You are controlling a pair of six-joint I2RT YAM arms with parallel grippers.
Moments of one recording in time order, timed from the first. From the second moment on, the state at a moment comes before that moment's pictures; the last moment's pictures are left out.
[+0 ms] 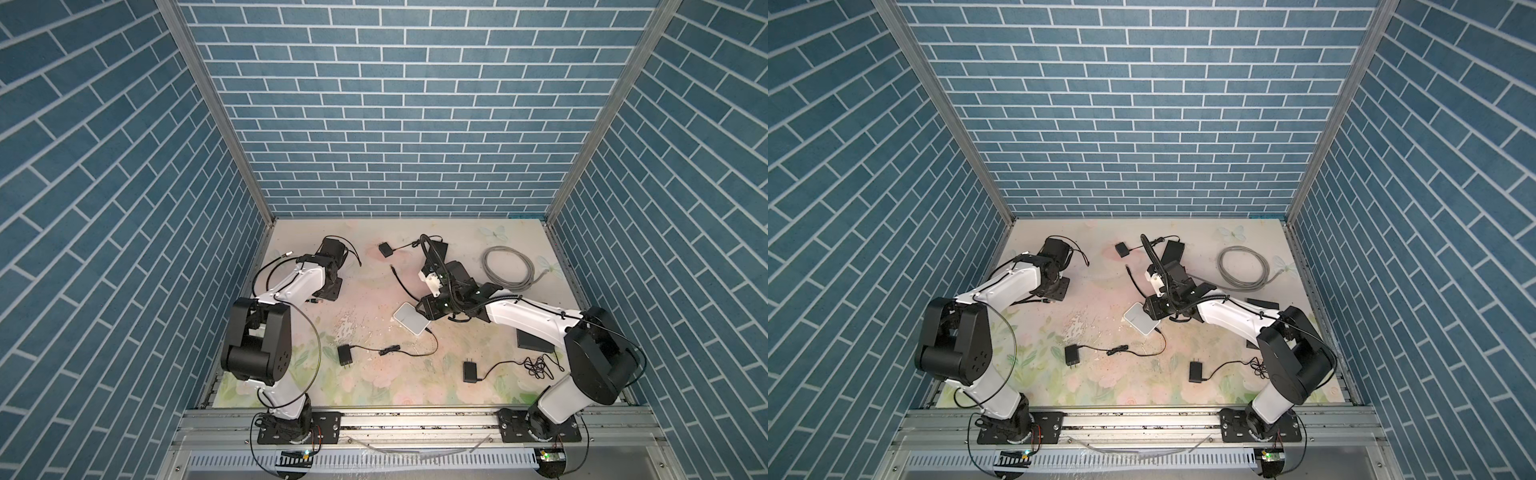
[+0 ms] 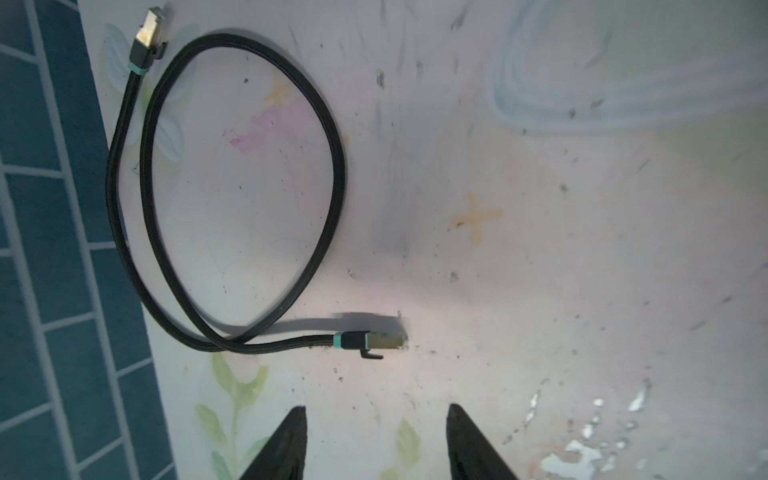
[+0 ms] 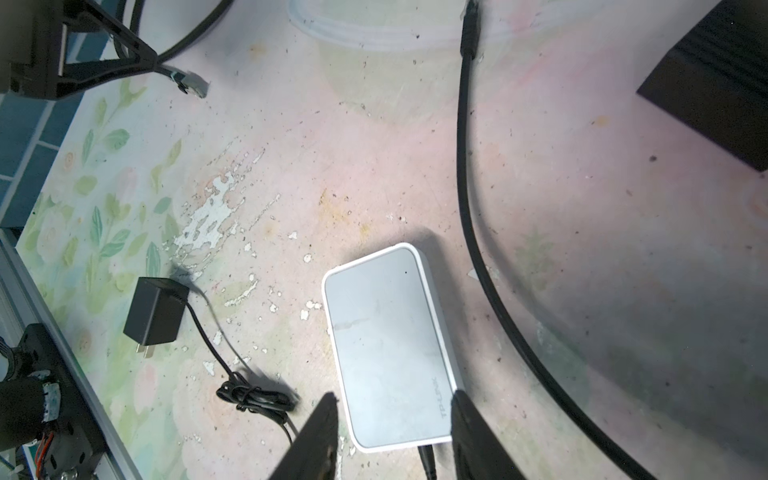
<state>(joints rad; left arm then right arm) -0.20 1.70 1.17 -0.77 -0.37 0.06 0.75 1.61 1.00 -0.30 -0.26 0.27</state>
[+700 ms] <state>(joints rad) -0.17 2.00 1.32 -0.90 -0.52 0.59 0.74 1.63 1.03 -0.35 -0.28 0.24</state>
